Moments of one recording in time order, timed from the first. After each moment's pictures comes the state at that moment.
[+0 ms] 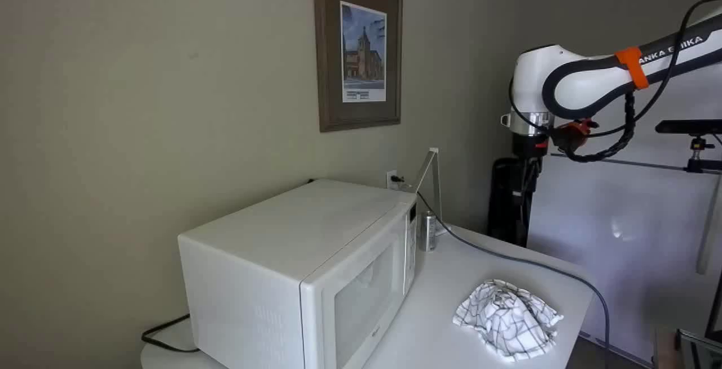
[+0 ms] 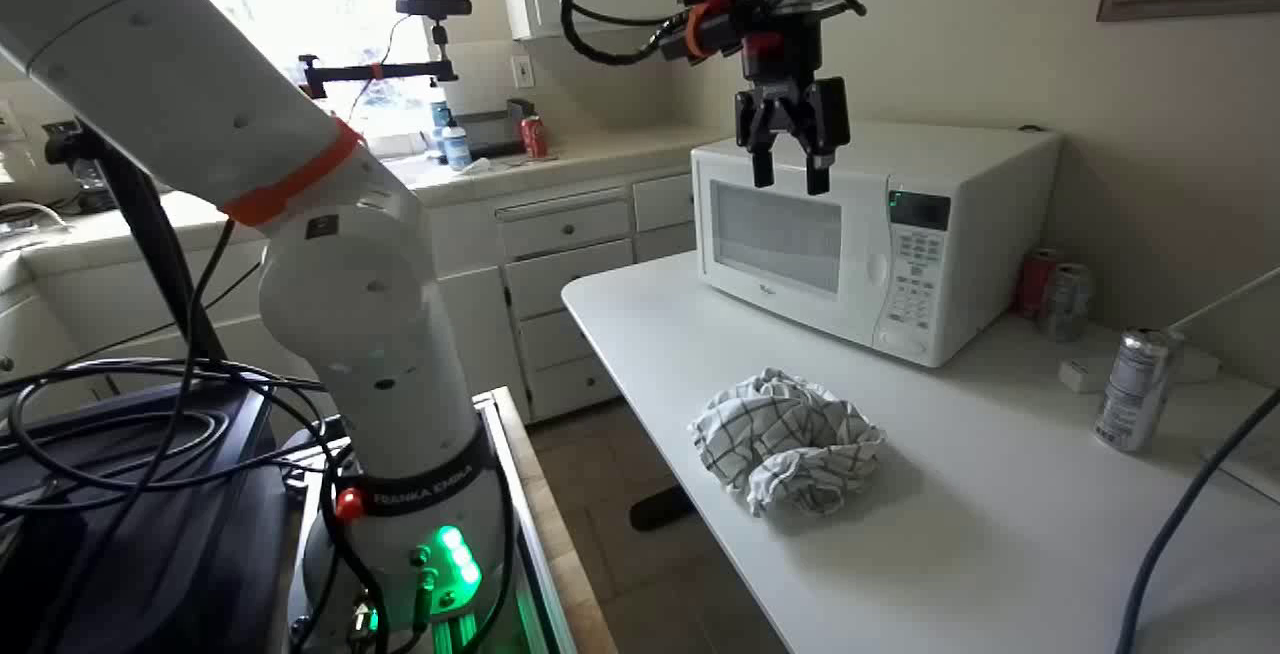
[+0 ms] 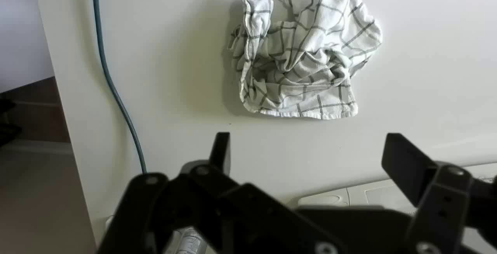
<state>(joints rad) -0.06 -0.50 0.02 -2.44 -0.14 1.98 0.03</state>
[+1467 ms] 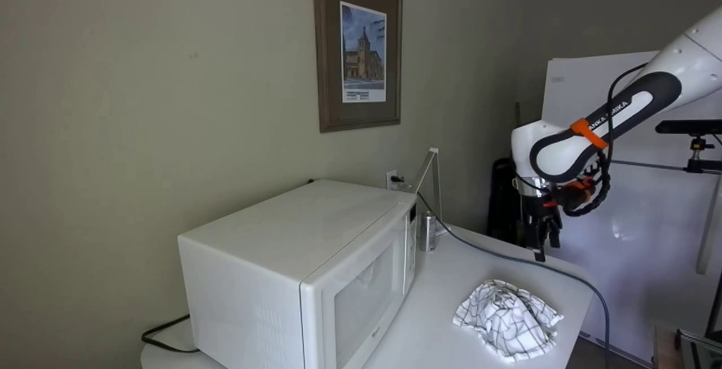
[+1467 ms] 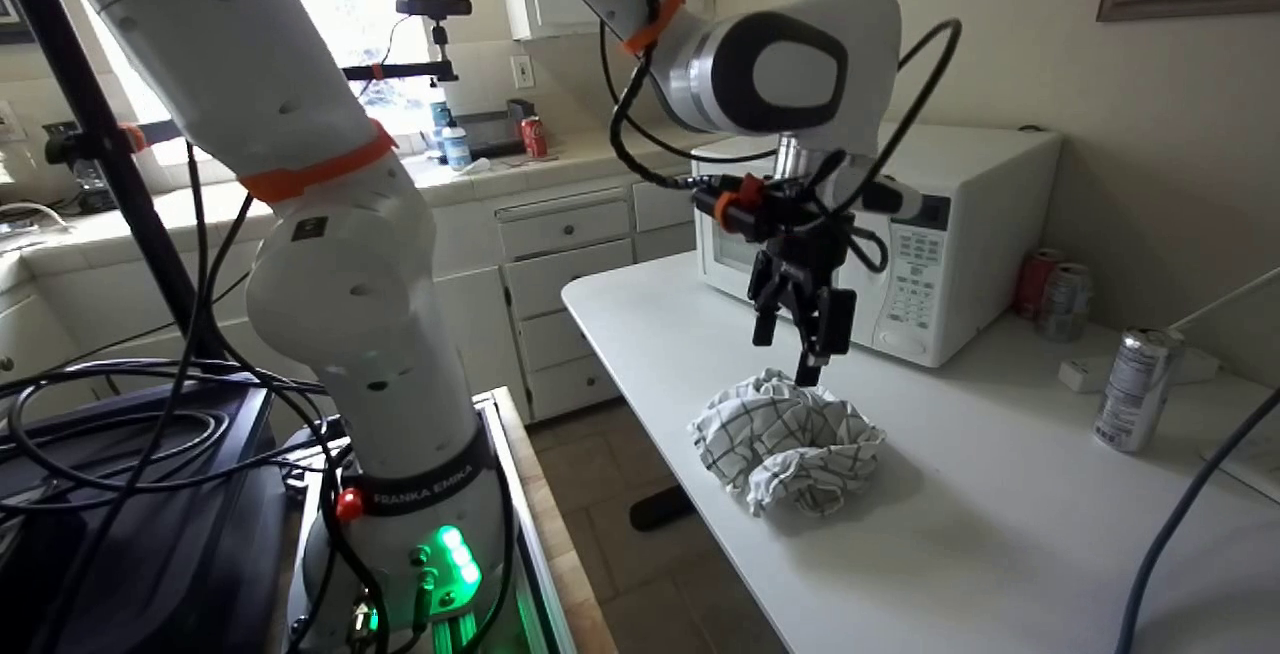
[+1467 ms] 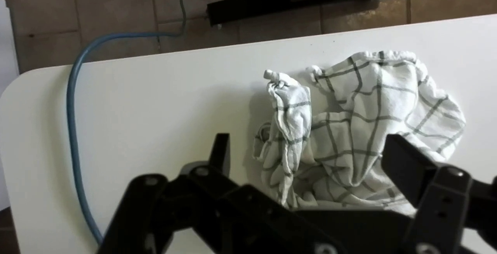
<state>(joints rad) -0.13 -0.24 -0.11 -2.60 -0.15 2.16 0.01</state>
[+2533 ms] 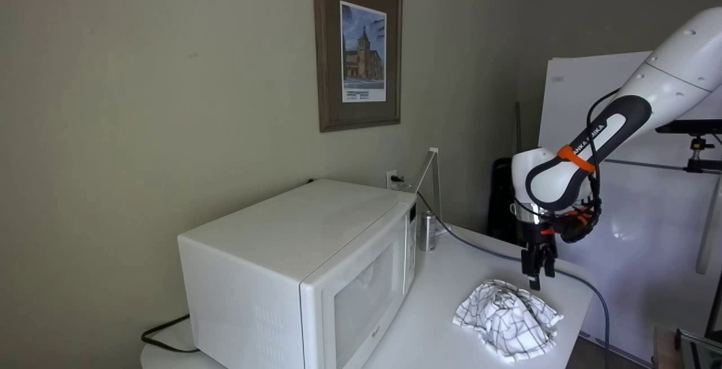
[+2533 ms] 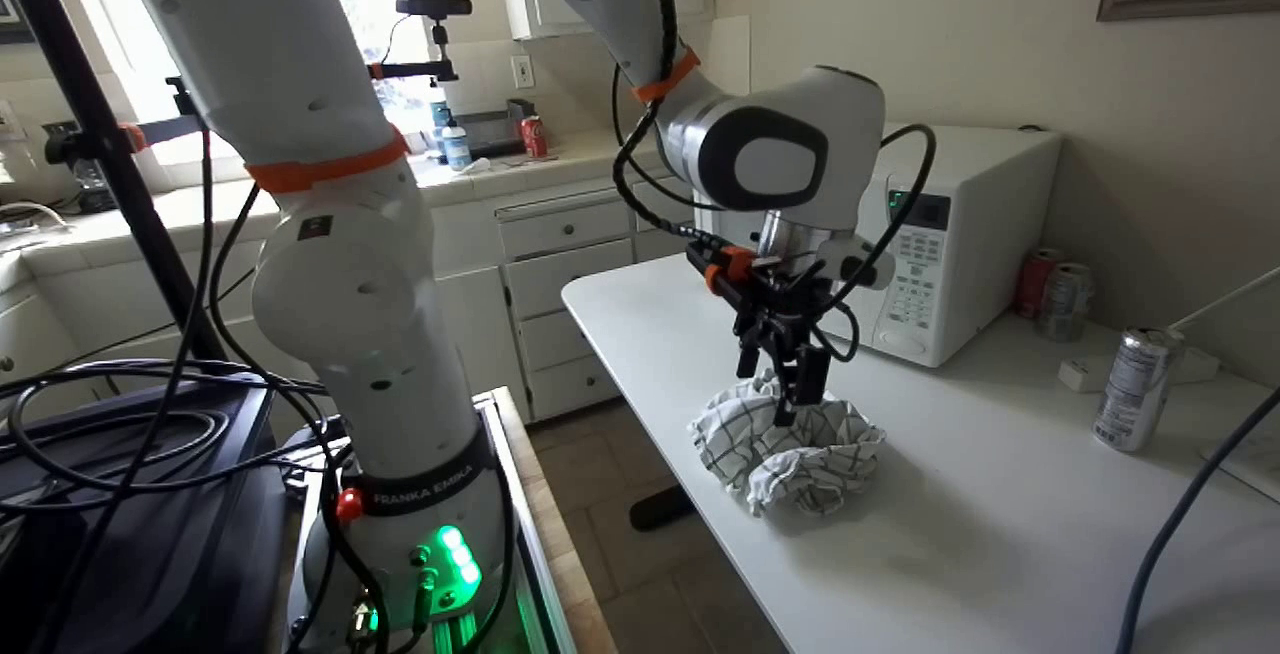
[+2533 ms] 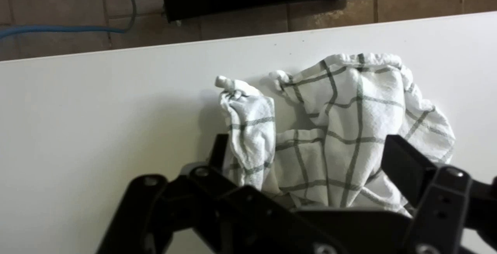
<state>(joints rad) -0.10 -0.10 -0.12 -2.67 -0.01 2.38 -0.08</state>
